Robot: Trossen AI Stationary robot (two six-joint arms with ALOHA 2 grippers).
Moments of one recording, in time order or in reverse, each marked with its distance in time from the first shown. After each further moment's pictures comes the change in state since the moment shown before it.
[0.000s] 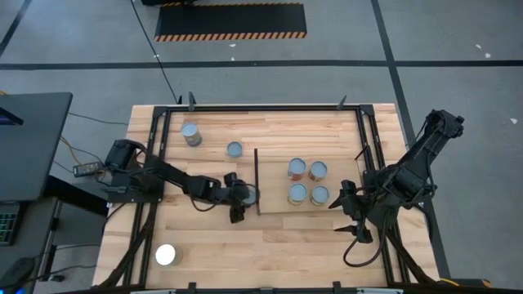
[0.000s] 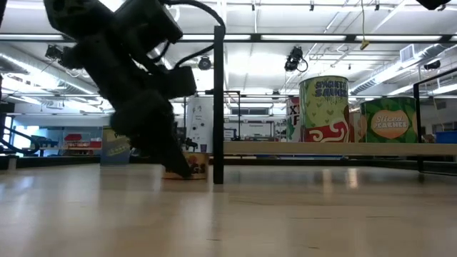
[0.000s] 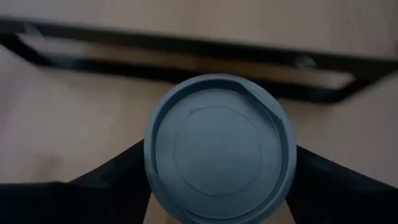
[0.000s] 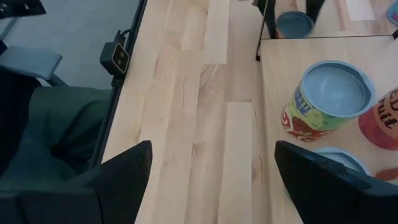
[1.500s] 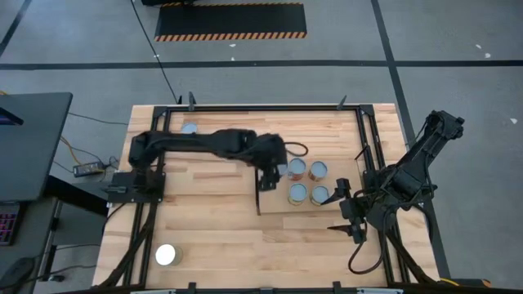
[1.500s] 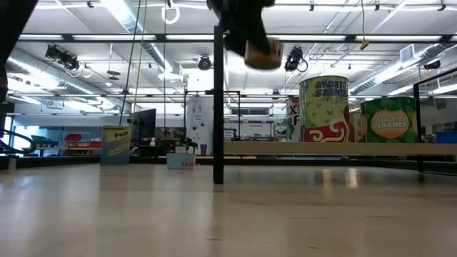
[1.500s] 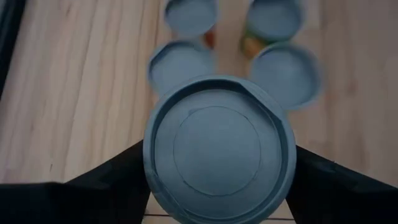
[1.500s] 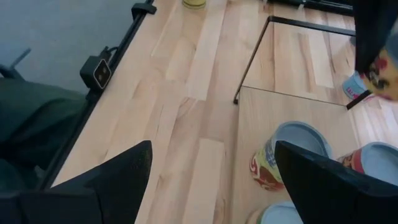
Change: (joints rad) left arm 0.277 0.183 1.073 -0.922 0.243 0.342; right arm -0.010 0.025 0.001 0.105 0.122 -0.263
